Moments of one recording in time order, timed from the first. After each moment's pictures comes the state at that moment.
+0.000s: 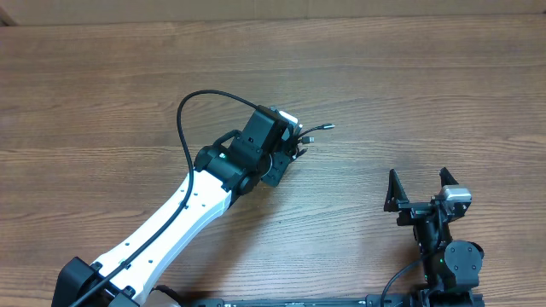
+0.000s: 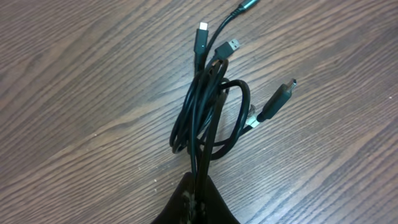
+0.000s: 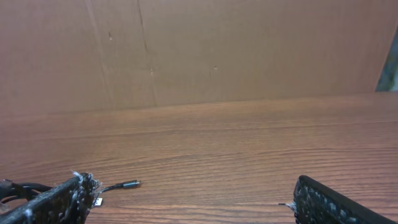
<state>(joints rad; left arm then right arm) -0.62 1.48 1.12 -0.66 -0.07 -0.08 0.03 0.01 0.02 -0.03 -0.02 0.10</state>
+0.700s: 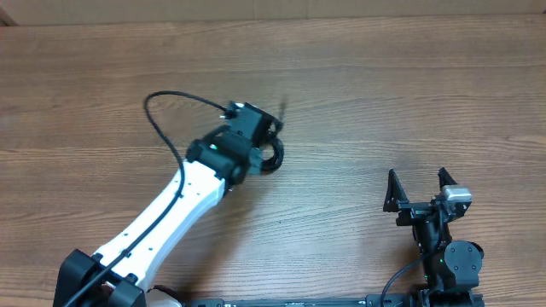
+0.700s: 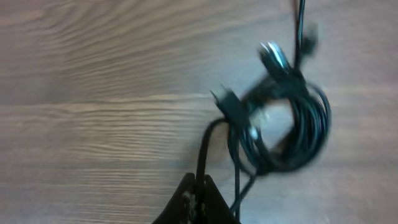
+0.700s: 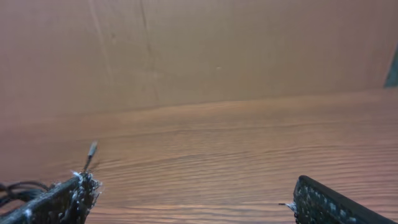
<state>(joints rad) -0.52 1.52 1.12 -0.75 -0.34 -0.42 0.03 0.01 0.02 -0.03 -0.04 0.17</state>
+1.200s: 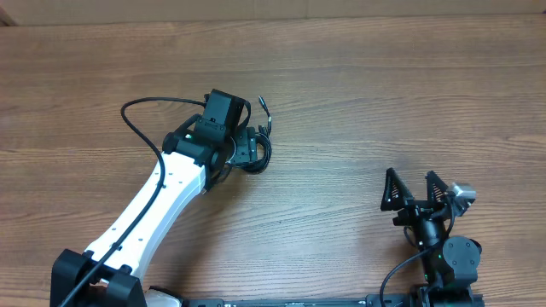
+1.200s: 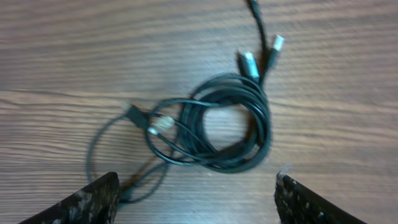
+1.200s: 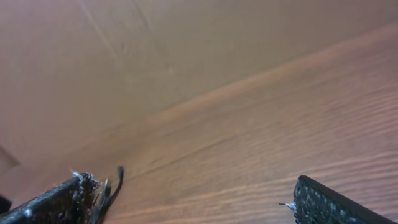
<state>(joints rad) -0.39 1.52 1.12 -0.71 -0.08 -0.44 0.03 0.07 0.02 -0.03 -0.09 0.43</state>
